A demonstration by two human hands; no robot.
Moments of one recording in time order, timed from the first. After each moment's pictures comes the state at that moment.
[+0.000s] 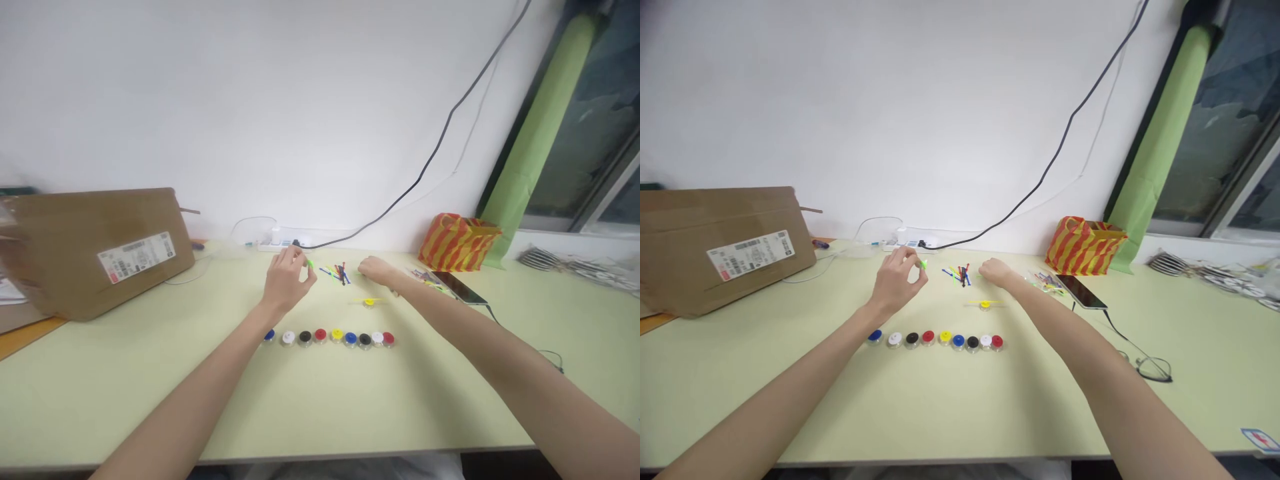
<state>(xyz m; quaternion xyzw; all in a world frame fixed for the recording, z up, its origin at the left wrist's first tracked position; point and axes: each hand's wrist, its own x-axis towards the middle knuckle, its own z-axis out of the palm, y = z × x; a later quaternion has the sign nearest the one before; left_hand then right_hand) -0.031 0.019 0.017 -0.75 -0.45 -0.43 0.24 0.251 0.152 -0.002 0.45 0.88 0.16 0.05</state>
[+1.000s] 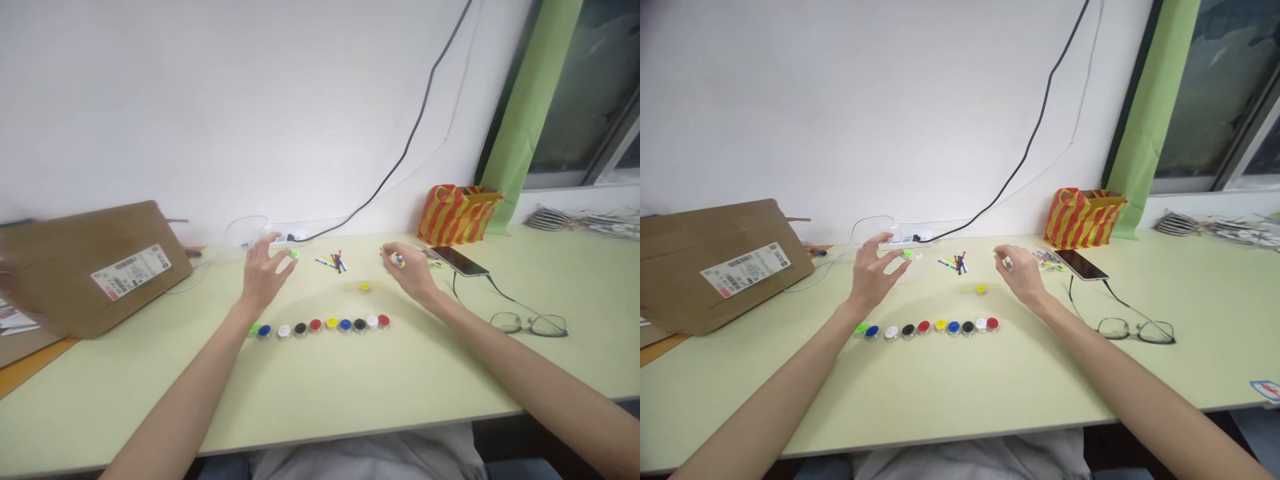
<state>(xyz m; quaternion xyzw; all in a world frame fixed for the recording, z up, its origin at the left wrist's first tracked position) -0.060 0.031 0.023 -0.75 -0.38 -0.41 0.34 0.293 0.025 -0.008 0.39 0.73 0.13 -0.54</state>
